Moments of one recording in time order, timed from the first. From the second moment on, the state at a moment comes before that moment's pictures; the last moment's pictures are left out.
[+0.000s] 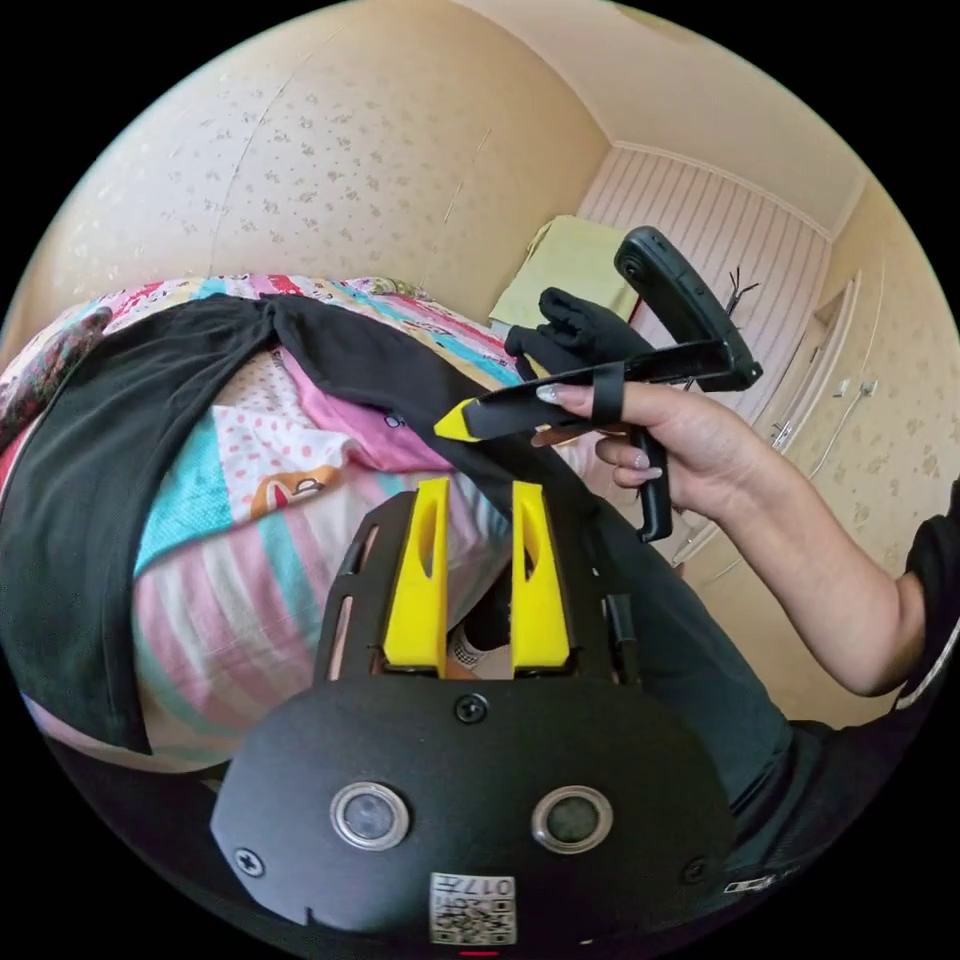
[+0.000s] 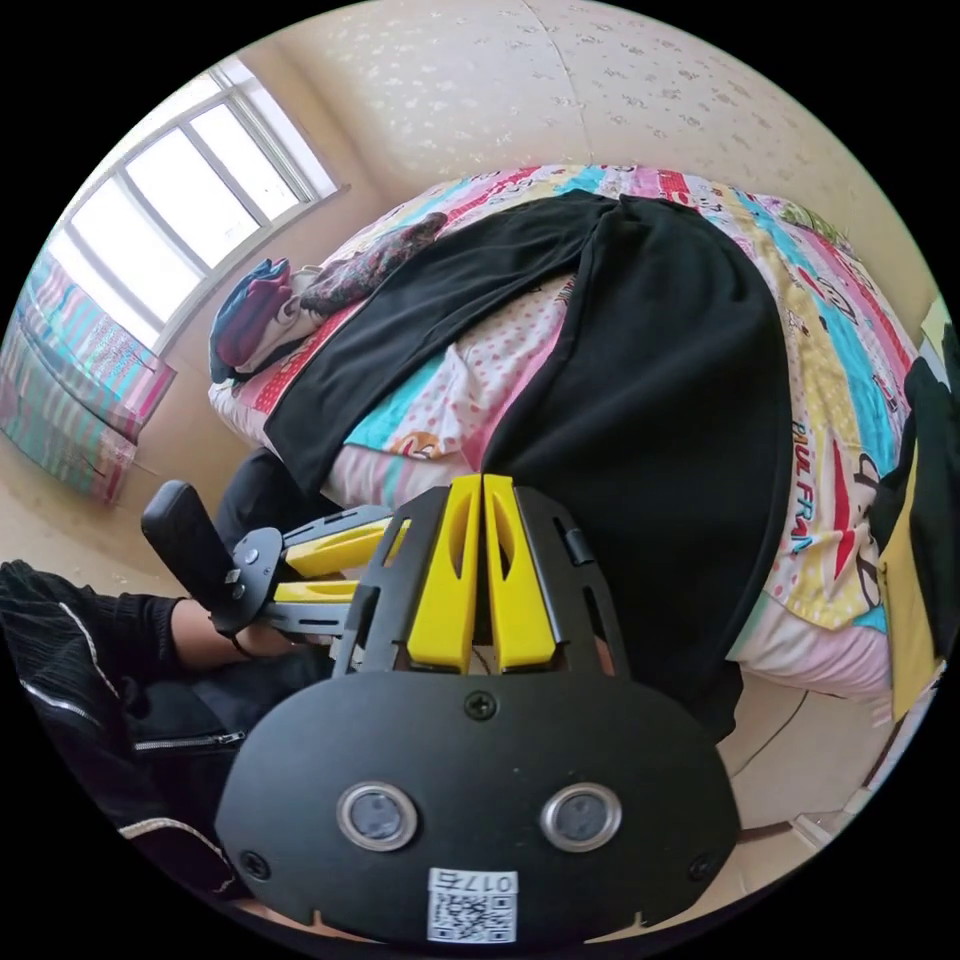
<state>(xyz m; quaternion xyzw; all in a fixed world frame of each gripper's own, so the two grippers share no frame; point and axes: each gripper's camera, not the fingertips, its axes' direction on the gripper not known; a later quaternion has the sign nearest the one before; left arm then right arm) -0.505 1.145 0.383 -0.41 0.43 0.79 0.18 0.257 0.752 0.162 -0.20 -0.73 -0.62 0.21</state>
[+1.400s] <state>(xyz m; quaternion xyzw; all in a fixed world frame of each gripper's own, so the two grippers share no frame) -0.406 1.140 0.263 -0.51 0.34 0.76 0.20 0.247 0.836 0.026 -0.16 -0.67 -0.64 0.33</state>
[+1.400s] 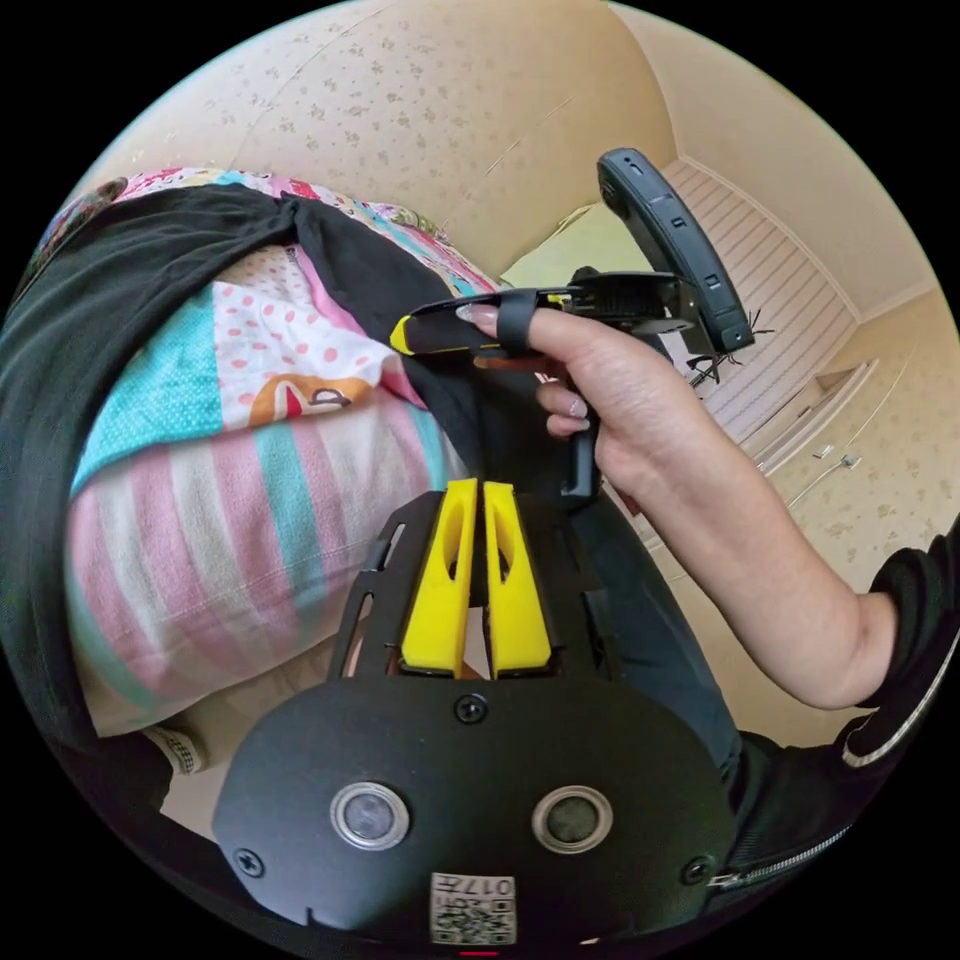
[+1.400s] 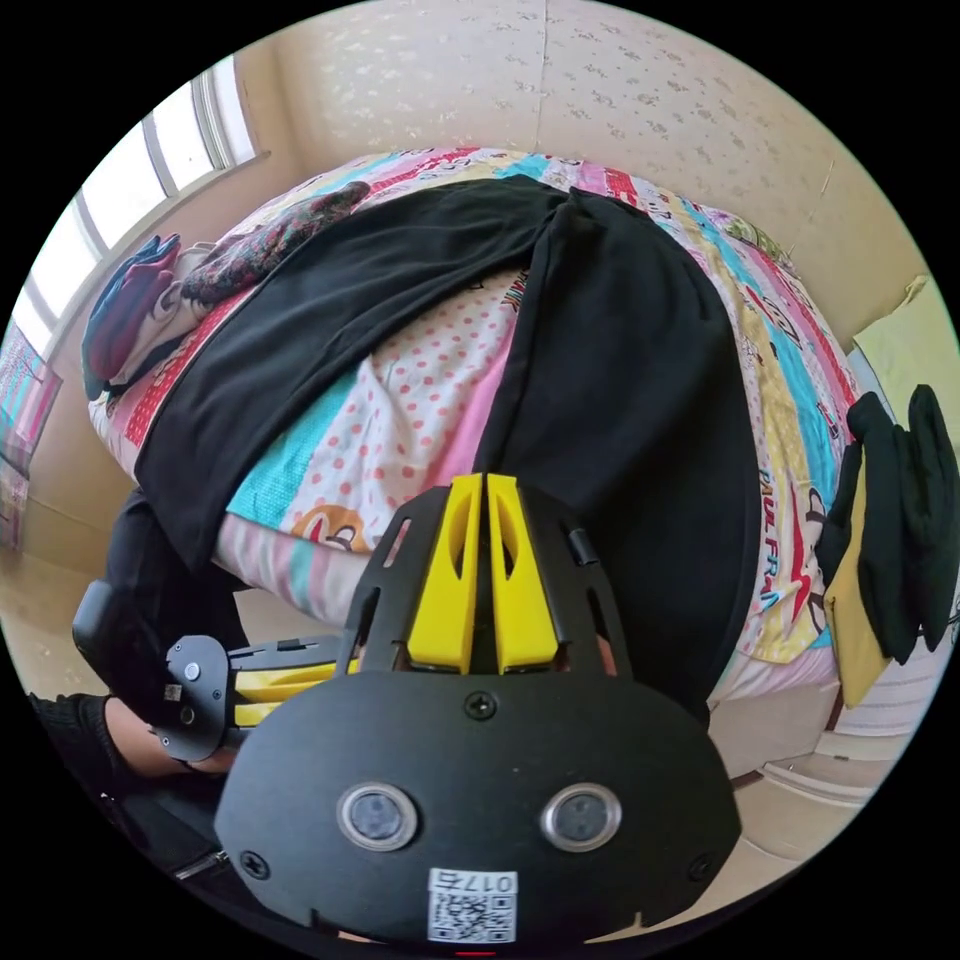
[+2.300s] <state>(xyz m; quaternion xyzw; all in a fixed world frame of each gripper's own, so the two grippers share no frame) -0.431 1.132 0.177 -0.52 0.28 0.76 0.28 0.217 0.697 0.222 -0.18 -0.77 -0.51 0.33</state>
